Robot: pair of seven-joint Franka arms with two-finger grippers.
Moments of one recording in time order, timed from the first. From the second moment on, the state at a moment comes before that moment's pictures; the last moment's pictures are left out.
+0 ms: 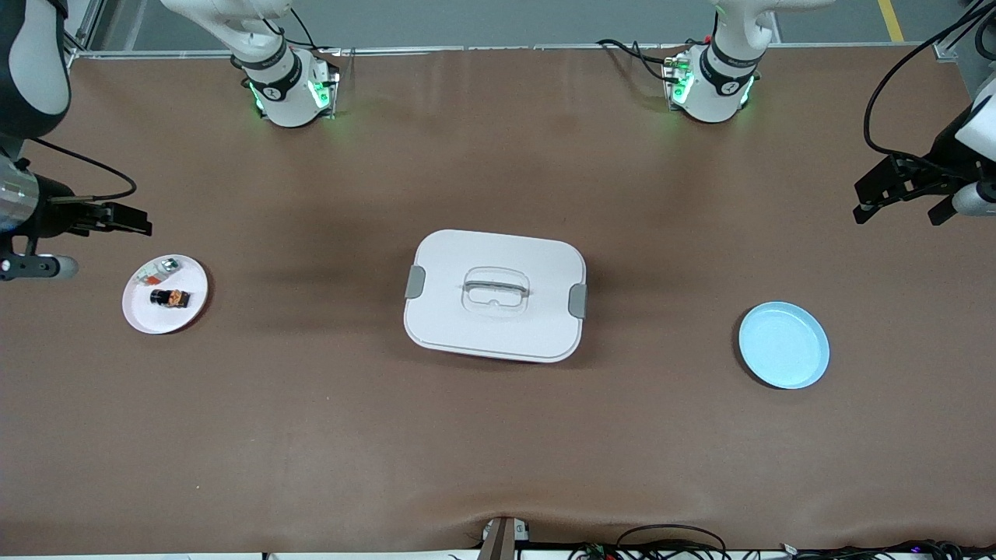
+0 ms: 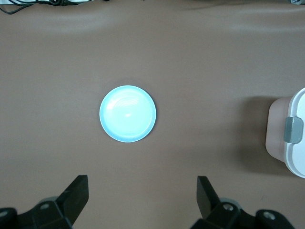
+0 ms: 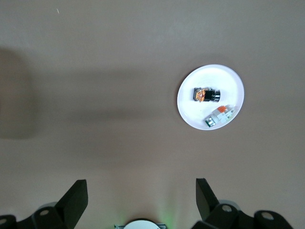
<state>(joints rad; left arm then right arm) -0.03 -0.06 -0.02 -1.64 0.00 1.72 -0.01 -0.08 0.11 0.02 -1.55 -0.04 1.47 -0.03</state>
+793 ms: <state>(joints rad) -0.02 -0.06 -0.02 -1.64 0.00 1.72 -0.02 -0.07 0.11 0.03 -1.34 -0.02 1.29 0.04</state>
